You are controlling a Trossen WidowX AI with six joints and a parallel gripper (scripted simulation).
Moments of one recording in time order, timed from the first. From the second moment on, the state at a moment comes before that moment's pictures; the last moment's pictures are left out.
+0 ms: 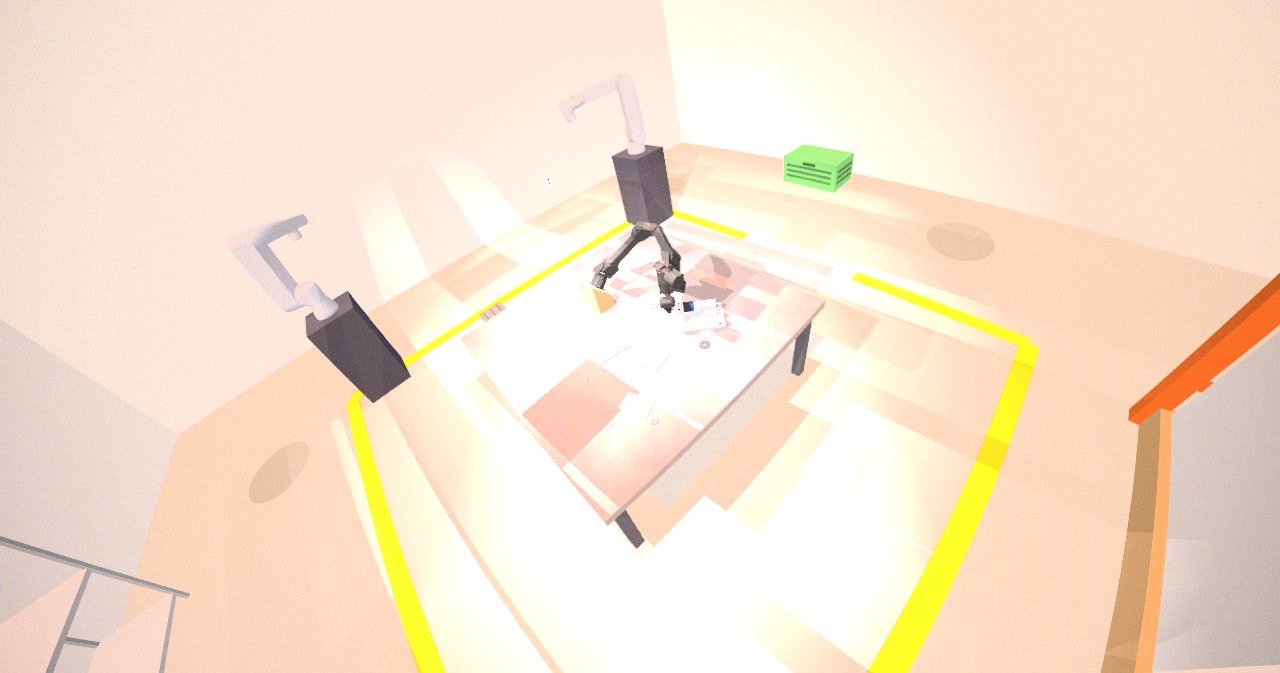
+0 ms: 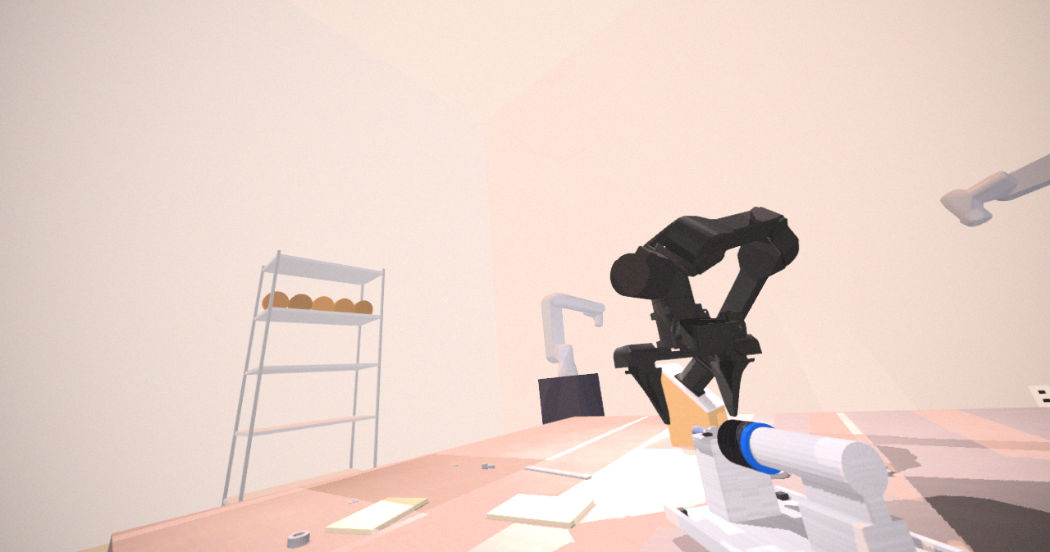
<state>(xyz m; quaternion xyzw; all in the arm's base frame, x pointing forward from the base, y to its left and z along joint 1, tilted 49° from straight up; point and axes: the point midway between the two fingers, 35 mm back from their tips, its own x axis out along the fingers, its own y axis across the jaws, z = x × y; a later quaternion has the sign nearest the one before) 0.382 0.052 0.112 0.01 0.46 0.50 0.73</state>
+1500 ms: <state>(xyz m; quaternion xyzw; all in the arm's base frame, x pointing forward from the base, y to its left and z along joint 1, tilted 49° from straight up) 0.383 0.077 0.092 0.01 0.46 0.50 0.73</state>
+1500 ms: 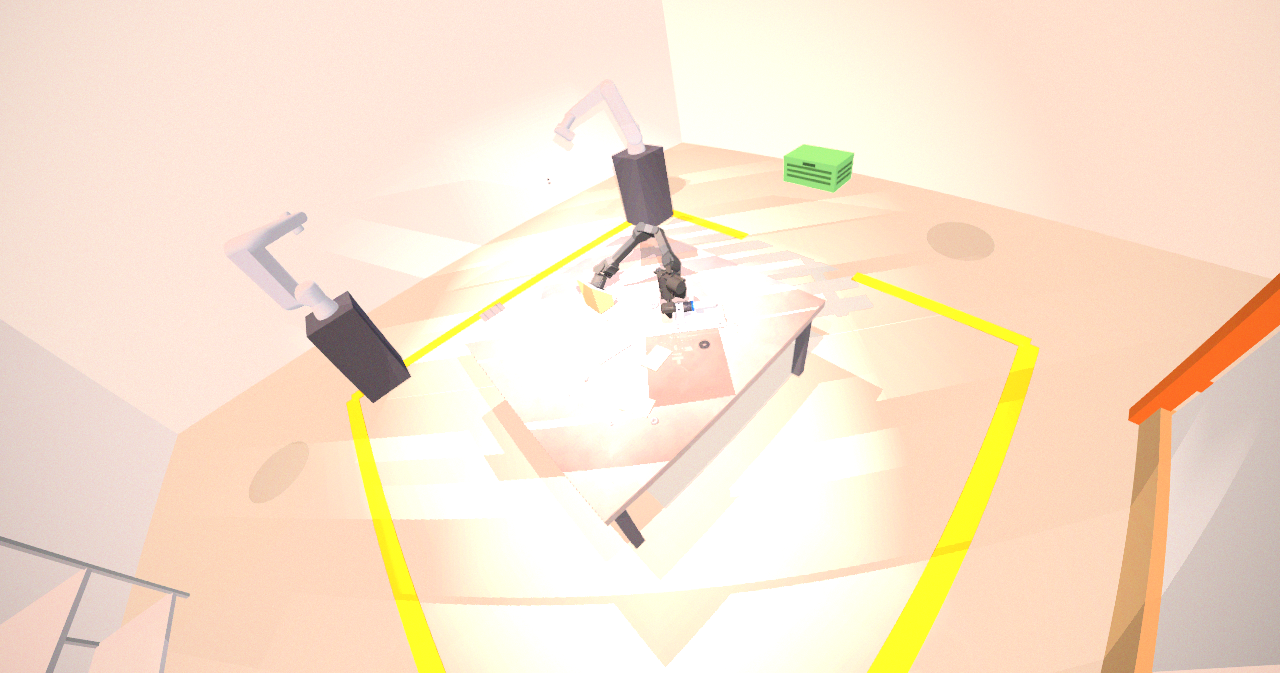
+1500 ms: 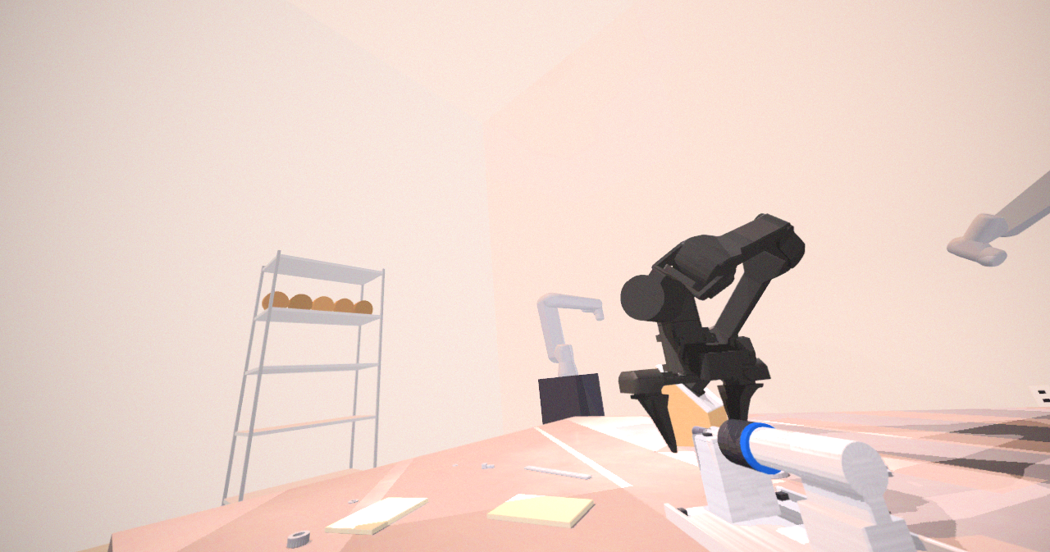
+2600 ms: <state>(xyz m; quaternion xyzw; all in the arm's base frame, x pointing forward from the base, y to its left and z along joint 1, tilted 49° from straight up) 0.384 0.090 0.081 0.01 0.46 0.50 0.73</state>
